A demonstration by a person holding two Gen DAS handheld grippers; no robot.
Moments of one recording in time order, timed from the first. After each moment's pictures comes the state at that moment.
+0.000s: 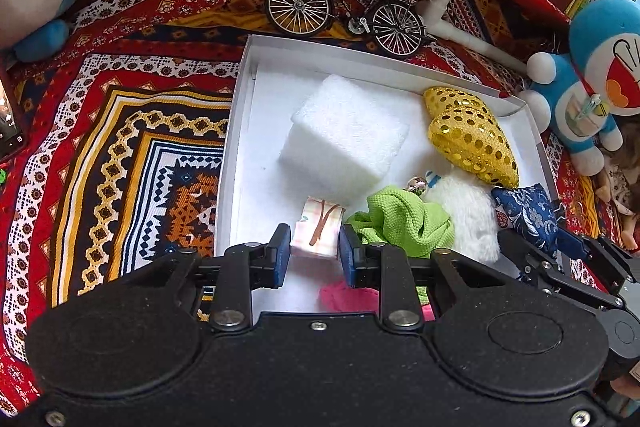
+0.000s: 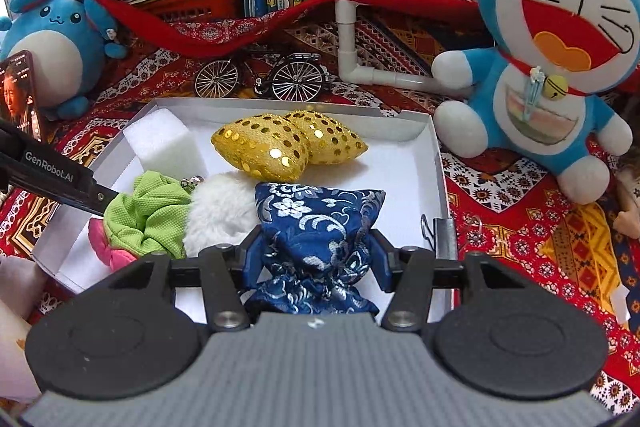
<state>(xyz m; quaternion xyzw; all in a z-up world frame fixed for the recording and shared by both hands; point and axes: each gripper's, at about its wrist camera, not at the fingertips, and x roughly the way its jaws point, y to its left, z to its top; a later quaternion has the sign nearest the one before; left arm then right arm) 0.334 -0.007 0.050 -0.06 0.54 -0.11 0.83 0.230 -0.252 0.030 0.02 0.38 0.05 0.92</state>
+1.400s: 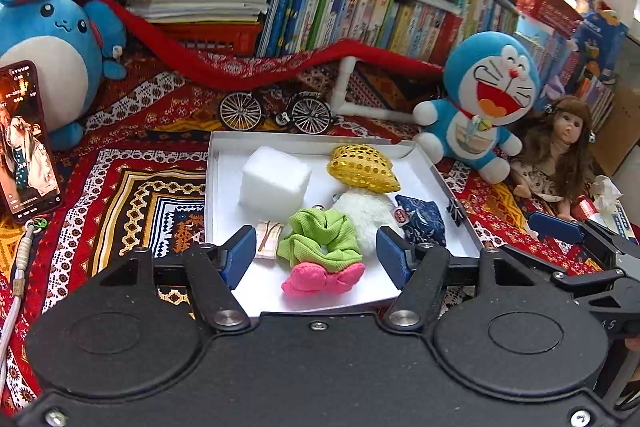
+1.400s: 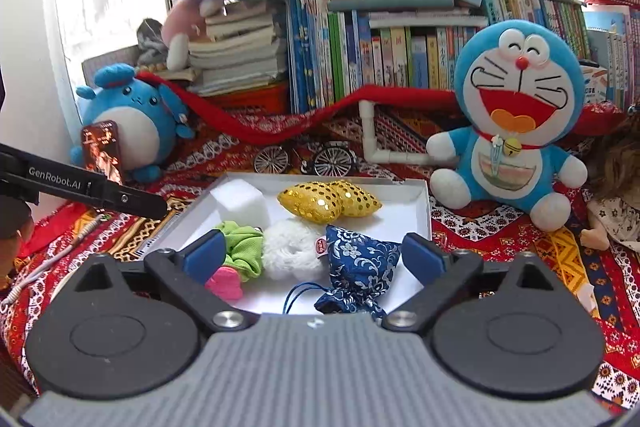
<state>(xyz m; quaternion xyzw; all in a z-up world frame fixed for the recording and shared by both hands) 0.202 0.006 0.131 -0.04 0.37 -0.20 0.91 0.114 -0.267 0.084 0.05 0.23 0.10 0.97</state>
